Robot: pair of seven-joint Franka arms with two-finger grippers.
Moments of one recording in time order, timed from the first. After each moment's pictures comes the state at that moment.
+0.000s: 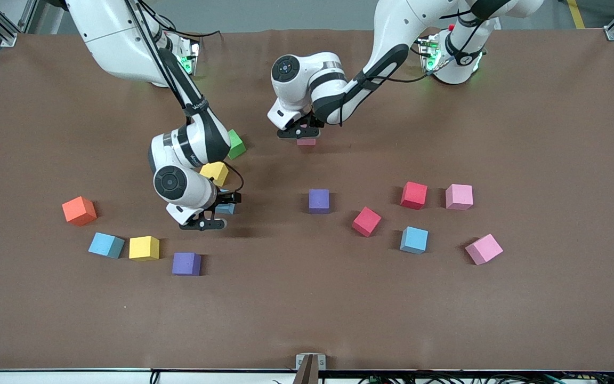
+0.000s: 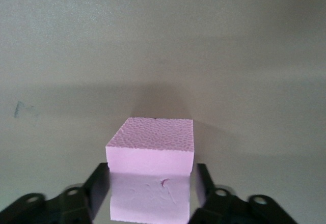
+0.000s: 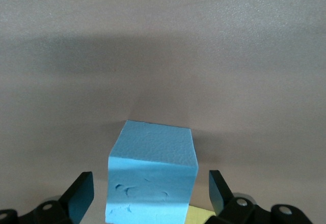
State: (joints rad) left arm -0.55 0.66 -0.60 -1.83 0.39 2.23 -1.32; right arm 0.46 0.53 -0.06 -1.88 0.17 2.23 0.28
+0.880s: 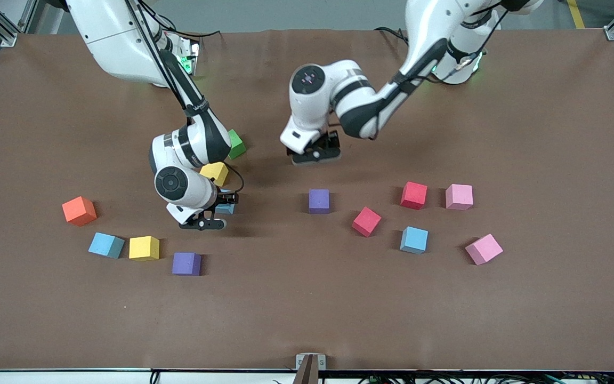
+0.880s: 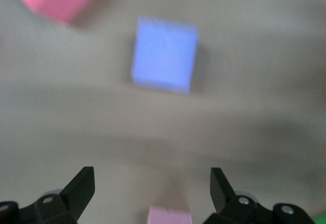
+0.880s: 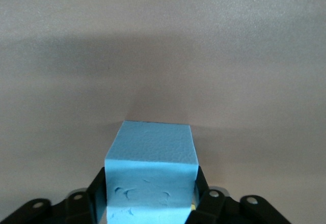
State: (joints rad) left arm -0.34 0.58 -0.59 -1.72 0.39 2.20 -1.23; right arm 0.46 0.54 -0.06 -1.88 0.17 2.23 0.34
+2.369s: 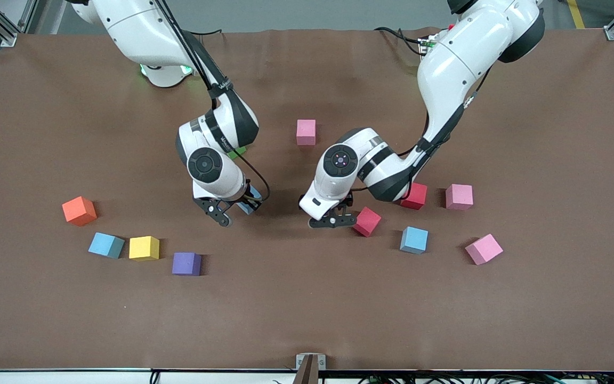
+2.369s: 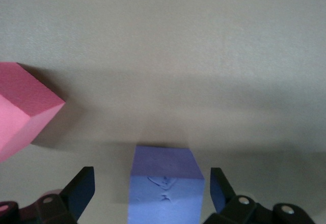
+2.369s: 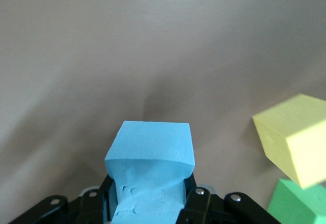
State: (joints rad) left arm -0.32 0.86 -0.52 -1.42 0.39 2.23 -0.98; right arm 0.59 0.53 -0.07 -1.77 0.18 2.18 1.19
